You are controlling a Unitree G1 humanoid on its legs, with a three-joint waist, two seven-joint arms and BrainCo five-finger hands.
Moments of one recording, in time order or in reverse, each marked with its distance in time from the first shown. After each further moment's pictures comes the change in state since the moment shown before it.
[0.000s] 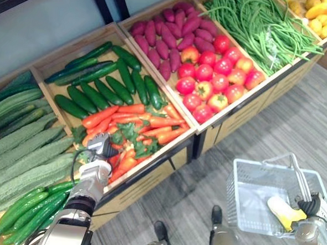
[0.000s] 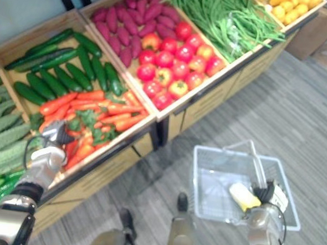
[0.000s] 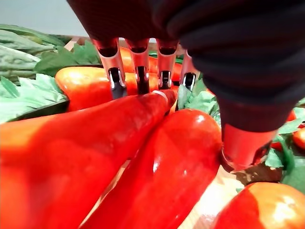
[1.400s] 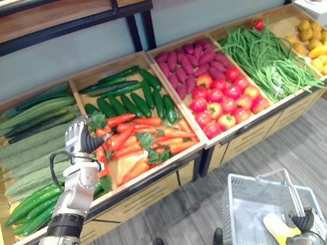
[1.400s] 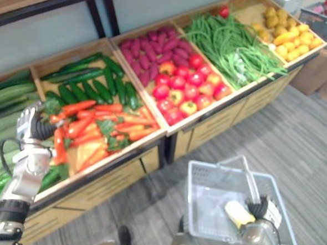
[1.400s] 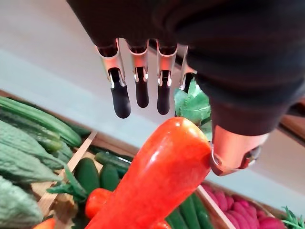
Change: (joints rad) left arm 0.267 -0.016 0.164 -0.556 -0.277 -0.044 0.092; right arm 0.124 0.073 0.000 -0.047 -0.023 0.002 0.029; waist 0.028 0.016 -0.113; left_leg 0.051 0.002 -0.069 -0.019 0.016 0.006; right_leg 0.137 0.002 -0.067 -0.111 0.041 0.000
